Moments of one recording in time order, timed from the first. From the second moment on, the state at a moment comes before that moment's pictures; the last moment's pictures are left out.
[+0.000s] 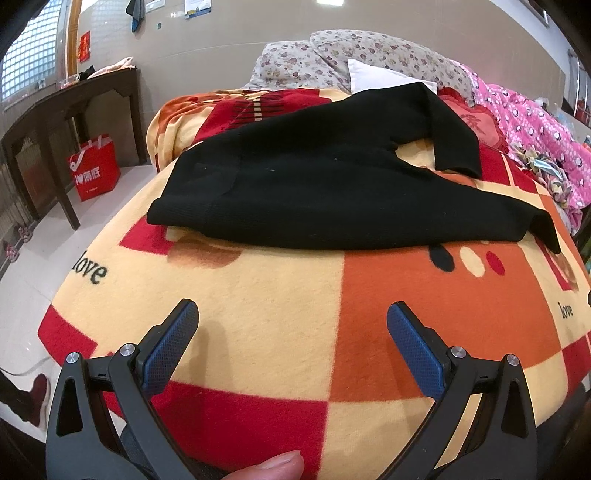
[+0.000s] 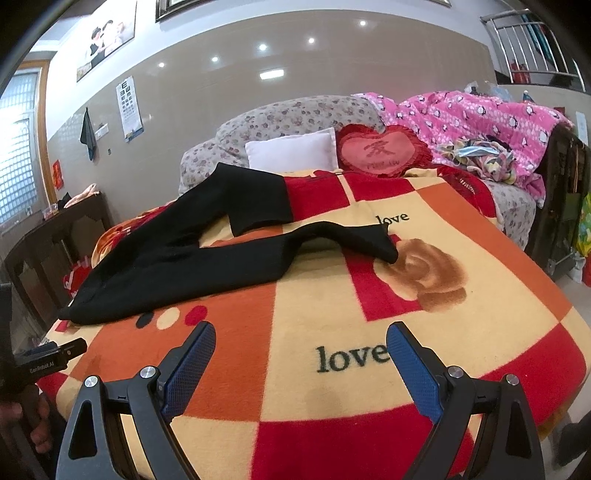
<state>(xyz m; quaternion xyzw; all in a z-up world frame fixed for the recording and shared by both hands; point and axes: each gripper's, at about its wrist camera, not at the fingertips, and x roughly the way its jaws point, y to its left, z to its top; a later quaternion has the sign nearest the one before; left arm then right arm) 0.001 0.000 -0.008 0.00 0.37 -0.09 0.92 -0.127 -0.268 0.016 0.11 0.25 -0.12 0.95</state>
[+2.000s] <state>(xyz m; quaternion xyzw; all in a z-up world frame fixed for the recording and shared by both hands) 0.030 0.014 -0.015 0.00 0.43 -0.07 0.90 -0.060 -0.254 0.009 0.12 0.27 0.00 0.95</state>
